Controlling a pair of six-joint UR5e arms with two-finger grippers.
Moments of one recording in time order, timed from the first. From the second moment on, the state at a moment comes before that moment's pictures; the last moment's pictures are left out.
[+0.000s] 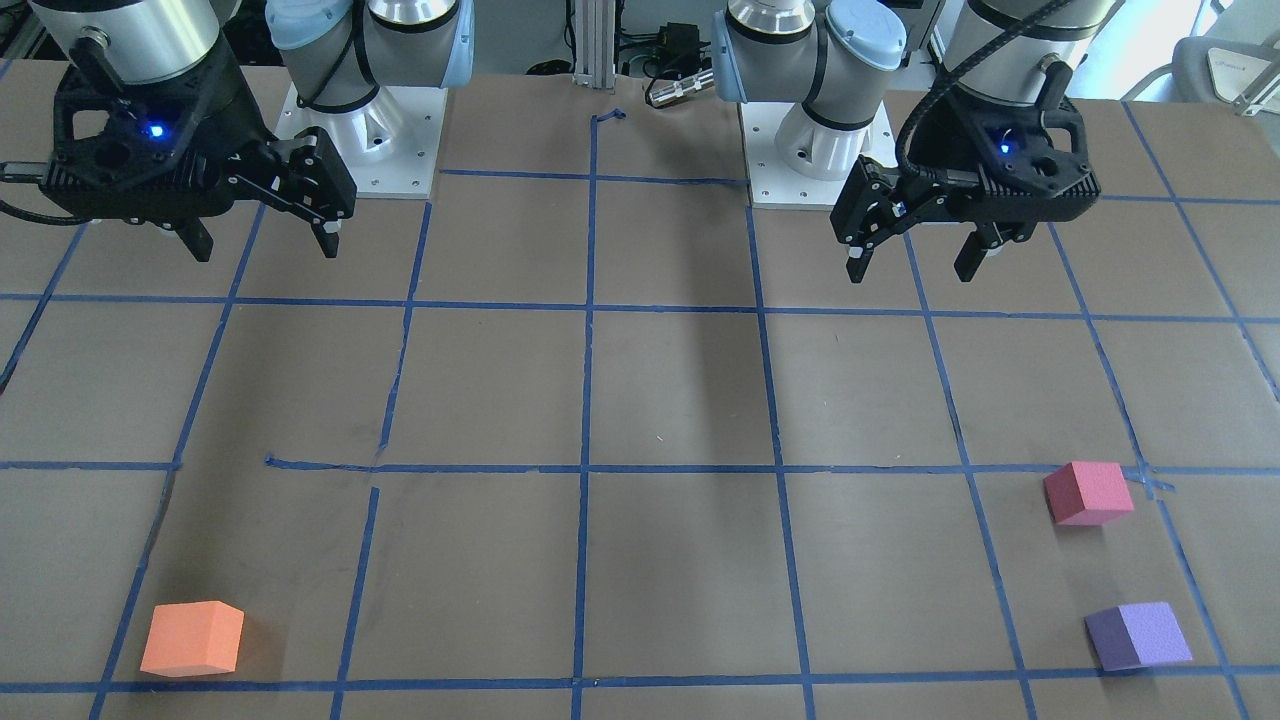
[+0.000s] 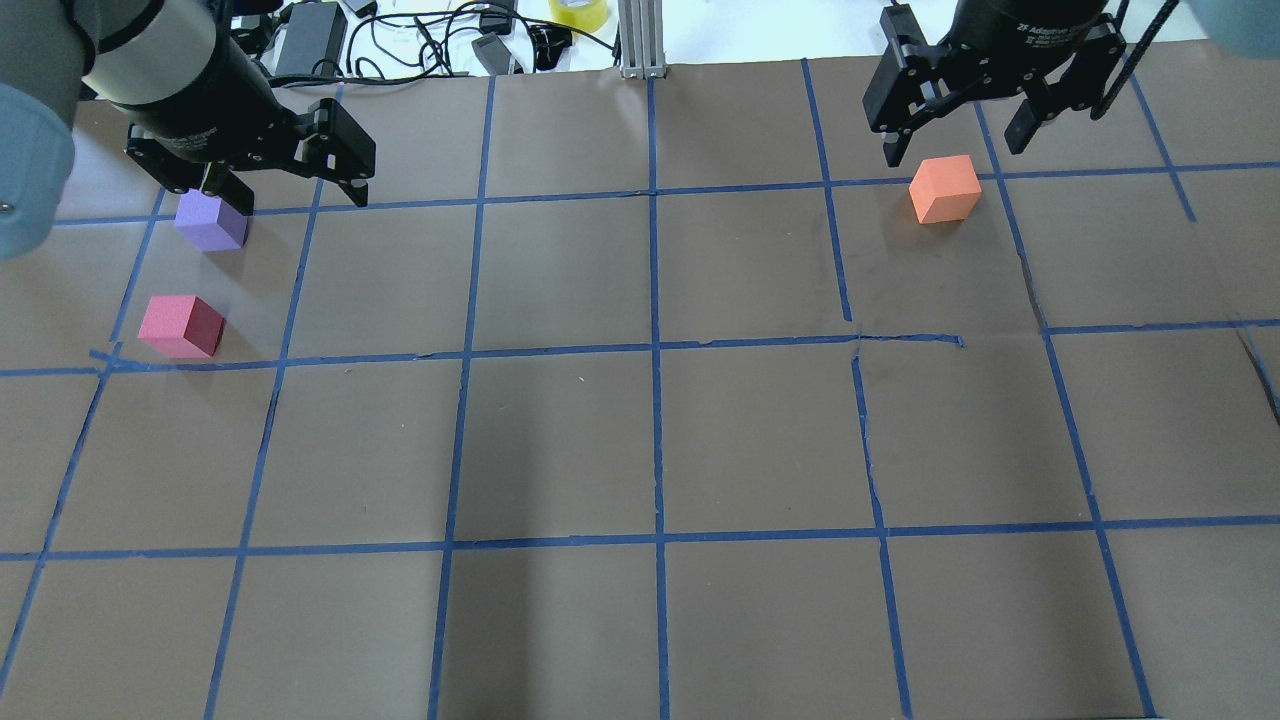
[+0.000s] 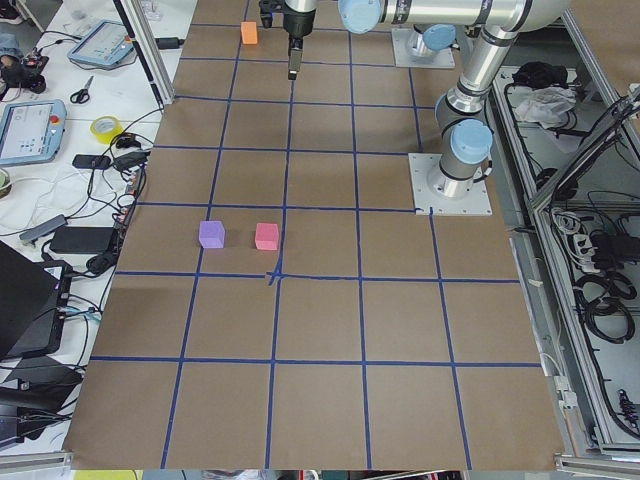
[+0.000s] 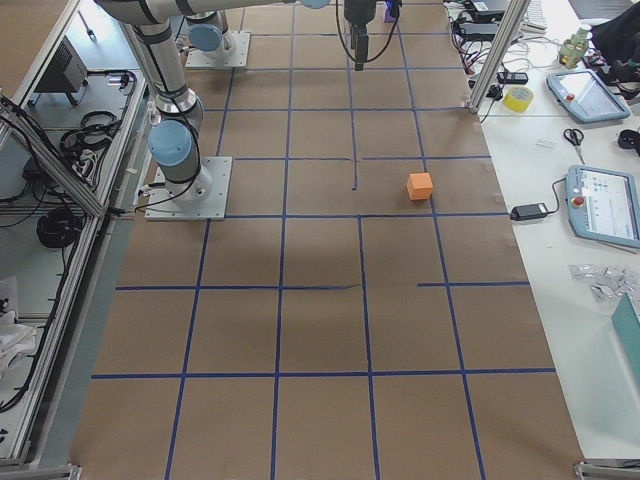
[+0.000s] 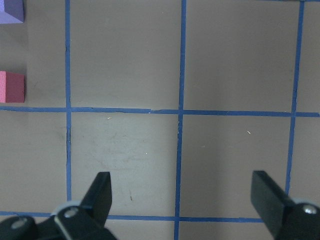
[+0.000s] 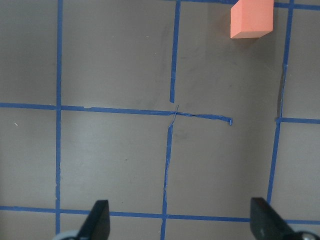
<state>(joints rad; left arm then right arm) -1.53 -1.53 -1.59 -1.43 1.58 0.00 1.58 -1.51 1.39 -1.49 -1.58 -0.05</state>
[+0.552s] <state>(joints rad) -1.53 -1.53 -1.59 -1.43 1.58 0.00 1.58 -1.51 1.39 -1.50 -1.57 -0.05</state>
